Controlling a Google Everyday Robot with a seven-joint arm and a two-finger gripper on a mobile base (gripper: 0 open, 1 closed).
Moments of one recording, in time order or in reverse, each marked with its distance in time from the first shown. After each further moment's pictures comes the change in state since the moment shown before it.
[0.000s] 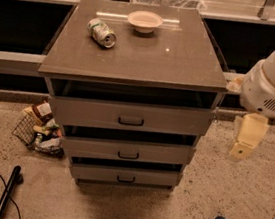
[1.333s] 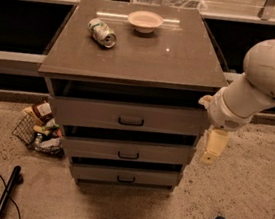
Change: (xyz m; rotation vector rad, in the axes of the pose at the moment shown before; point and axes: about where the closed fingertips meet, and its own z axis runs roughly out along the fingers) arm -0.009 -0.028 0.111 -0.004 -0.067 -0.084
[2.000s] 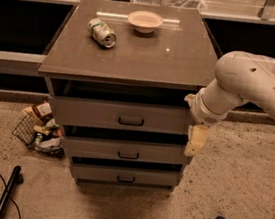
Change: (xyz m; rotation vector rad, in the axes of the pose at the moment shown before) arm -0.006 -0.048 0.062 0.032 0.015 -0.071
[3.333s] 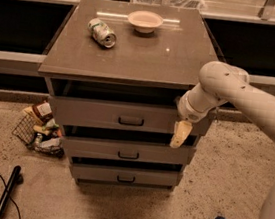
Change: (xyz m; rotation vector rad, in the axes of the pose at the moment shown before) arm -0.004 -0.055 0.091 -0.037 -0.090 0.050
